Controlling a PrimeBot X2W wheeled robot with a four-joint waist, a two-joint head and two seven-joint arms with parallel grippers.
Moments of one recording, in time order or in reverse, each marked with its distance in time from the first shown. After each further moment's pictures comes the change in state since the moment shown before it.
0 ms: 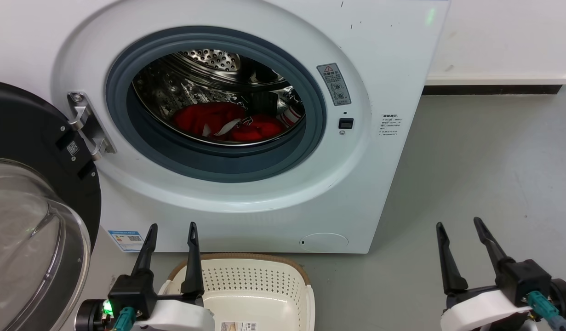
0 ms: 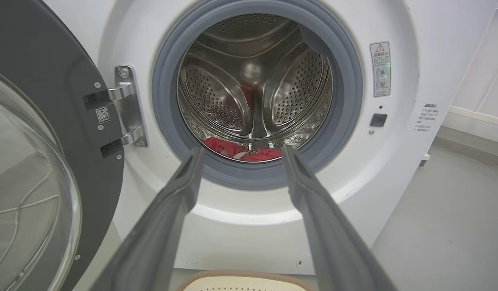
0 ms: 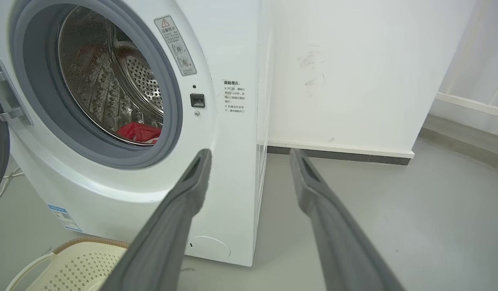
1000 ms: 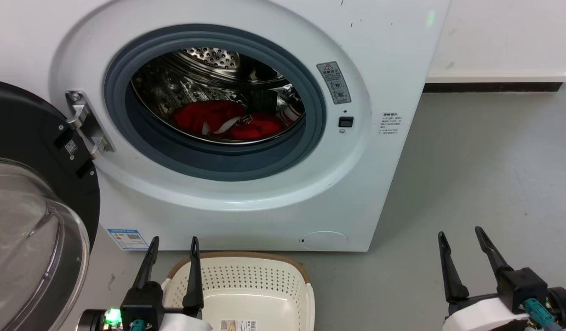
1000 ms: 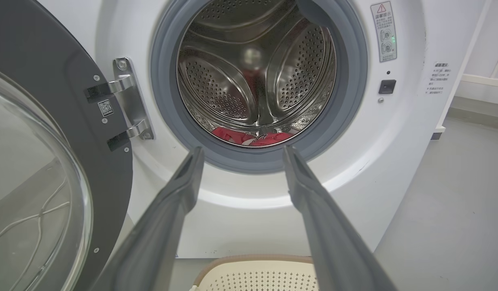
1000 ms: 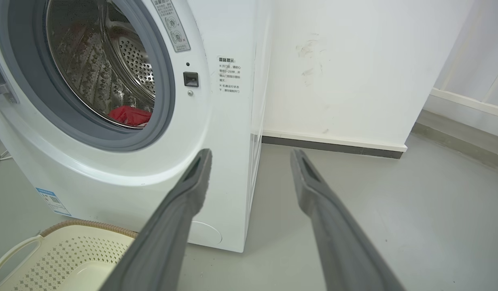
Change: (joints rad) left arm 0.028 -0.057 0.068 0.069 0.159 -0.061 -0.046; right arm 0.001 -0.001 -0.016 0.074 -0.049 0.000 -0.051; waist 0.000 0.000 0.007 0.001
